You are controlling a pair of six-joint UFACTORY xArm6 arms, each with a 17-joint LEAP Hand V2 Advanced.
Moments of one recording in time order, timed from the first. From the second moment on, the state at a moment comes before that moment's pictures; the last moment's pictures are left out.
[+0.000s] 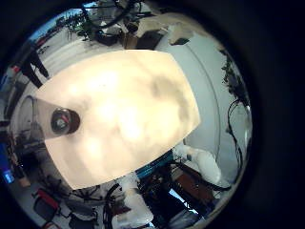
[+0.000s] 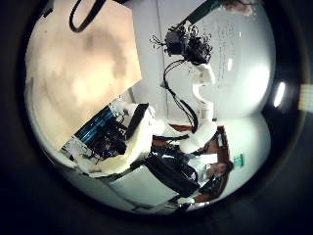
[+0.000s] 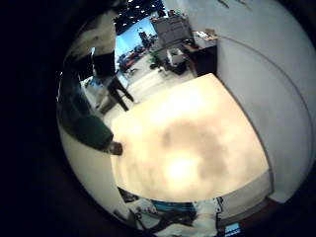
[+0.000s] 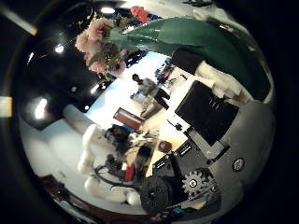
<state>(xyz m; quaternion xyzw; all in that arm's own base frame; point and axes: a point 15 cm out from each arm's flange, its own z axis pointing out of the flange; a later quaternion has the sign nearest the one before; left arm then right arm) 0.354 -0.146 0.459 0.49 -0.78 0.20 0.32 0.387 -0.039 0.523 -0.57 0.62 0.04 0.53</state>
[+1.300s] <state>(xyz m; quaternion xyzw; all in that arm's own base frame) 0.385 -0.218 0.563 0.39 -0.66 0.40 0.51 0.363 0.102 0.488 -0.64 0.41 0.33 0.56</state>
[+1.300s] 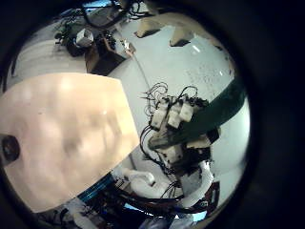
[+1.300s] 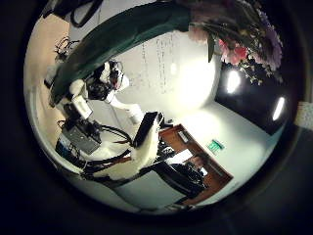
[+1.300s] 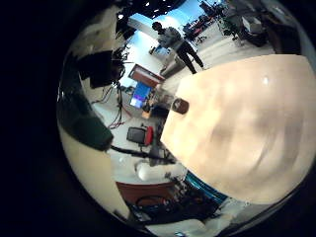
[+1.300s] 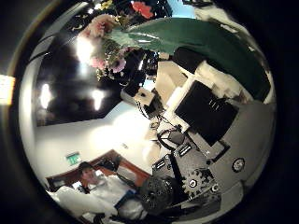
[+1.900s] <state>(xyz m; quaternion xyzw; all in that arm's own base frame) 0.401 -0.220 0.574 0.36 -0.62 0.42 0.56 0.350 0.131 0.475 -0.67 0.40 0.35 0.52</state>
